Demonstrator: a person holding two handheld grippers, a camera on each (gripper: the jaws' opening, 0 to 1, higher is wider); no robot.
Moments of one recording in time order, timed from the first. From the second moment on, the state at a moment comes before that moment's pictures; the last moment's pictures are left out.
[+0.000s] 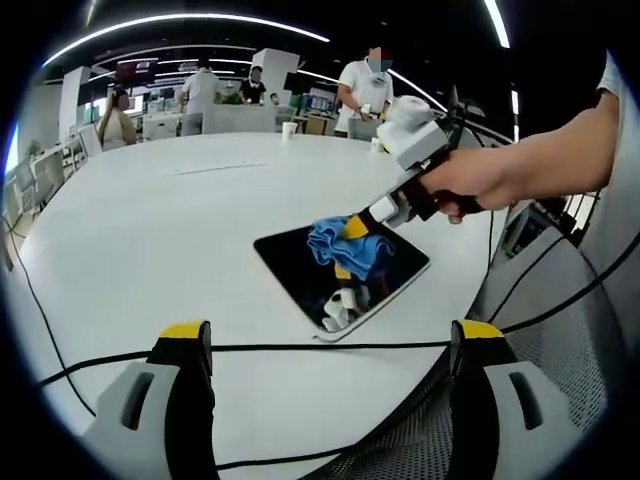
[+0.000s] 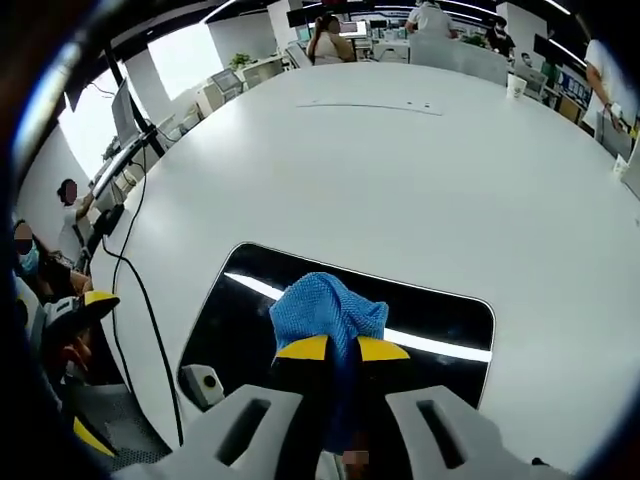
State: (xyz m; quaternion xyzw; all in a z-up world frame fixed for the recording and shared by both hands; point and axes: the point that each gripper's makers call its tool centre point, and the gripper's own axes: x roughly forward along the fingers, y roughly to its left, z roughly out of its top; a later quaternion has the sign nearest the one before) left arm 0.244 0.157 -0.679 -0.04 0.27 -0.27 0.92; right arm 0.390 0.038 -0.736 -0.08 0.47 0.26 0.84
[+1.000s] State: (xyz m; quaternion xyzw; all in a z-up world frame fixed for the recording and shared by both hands) left arm 0.247 0.163 -0.678 -0.05 0.27 -0.26 0.93; right arm 0.425 0.044 -0.737 -0.08 0.47 0.25 0.84
